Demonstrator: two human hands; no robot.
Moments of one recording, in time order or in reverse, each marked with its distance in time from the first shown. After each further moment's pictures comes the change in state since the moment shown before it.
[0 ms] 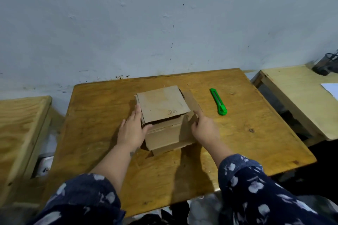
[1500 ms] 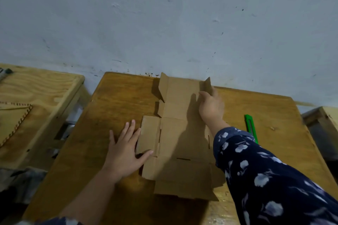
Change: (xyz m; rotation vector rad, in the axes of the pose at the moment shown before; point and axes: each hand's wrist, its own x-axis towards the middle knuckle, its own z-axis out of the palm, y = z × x) left_hand -0.031 -0.042 0.008 0.197 0.047 -0.144; right_hand 0.158 -0.068 0.030 -0.072 0.011 -0.277
